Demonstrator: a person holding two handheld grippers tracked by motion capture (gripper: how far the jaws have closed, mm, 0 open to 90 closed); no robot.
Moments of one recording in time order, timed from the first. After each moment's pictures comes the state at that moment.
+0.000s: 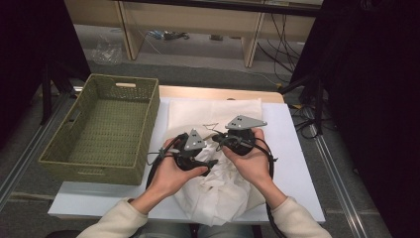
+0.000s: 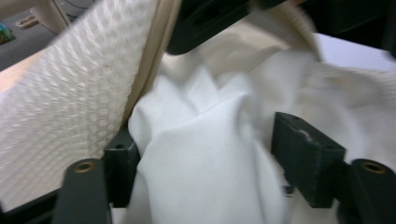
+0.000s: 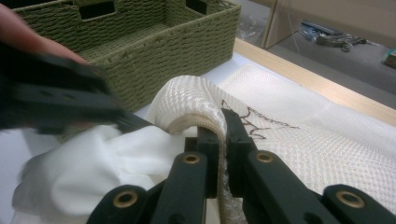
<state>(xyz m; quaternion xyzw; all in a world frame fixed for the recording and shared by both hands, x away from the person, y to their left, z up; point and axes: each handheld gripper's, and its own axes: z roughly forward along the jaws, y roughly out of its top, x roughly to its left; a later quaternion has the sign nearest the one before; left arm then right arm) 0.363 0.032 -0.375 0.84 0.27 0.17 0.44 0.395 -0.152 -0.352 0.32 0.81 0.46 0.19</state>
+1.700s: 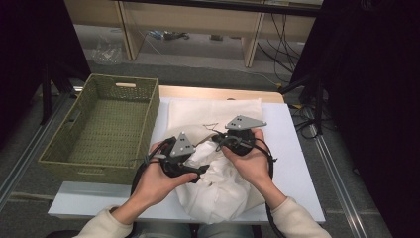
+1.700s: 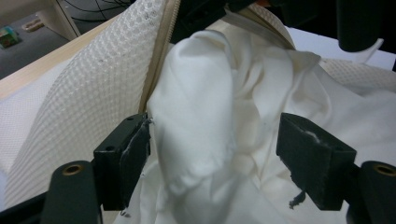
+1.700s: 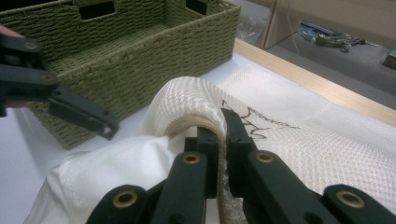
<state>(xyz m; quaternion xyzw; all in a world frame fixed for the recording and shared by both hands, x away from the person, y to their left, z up) 0.344 0.058 -0.372 0.84 0.27 0.17 0.43 0.395 -0.150 -0.352 0.32 0.80 0.46 0.19</state>
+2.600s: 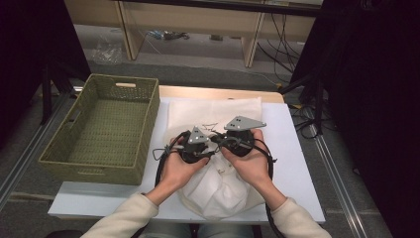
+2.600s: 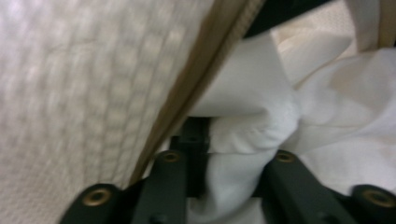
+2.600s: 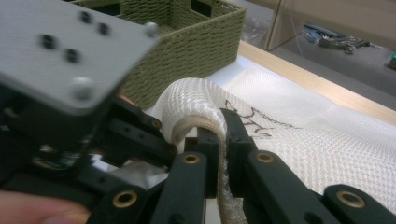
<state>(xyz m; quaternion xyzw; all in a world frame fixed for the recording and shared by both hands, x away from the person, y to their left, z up) 0.394 0.021 -0.407 0.83 0.31 0.14 0.45 0.392 -0.149 -0.351 0.32 0.81 0.47 0.19</state>
